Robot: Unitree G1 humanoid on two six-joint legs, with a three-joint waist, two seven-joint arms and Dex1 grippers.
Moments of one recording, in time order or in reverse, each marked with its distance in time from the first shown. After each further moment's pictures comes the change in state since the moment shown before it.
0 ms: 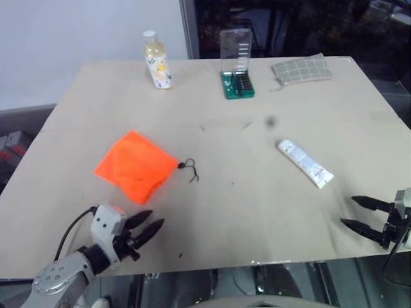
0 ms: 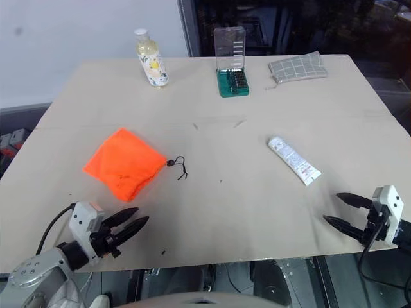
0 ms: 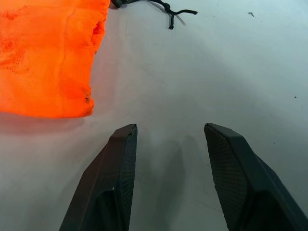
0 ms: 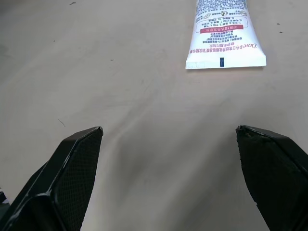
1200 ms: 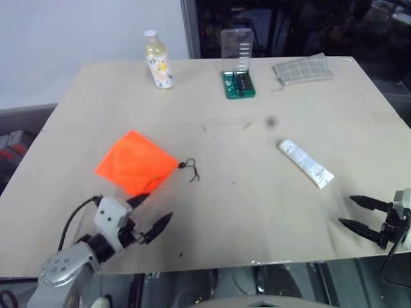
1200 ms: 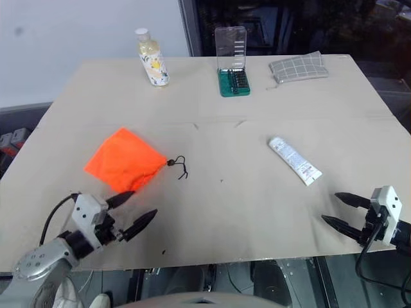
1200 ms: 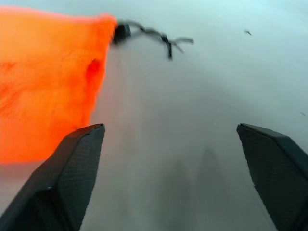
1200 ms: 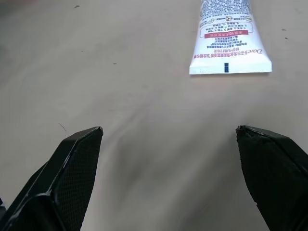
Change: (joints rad) left arm -0.160 -0.055 -0.024 -0.046 0.174 -0.094 0.040; right arm -0.007 0.020 0.006 0.004 -0.001 -0.021 0.007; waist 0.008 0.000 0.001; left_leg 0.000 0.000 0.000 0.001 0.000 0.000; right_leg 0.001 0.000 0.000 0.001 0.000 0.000
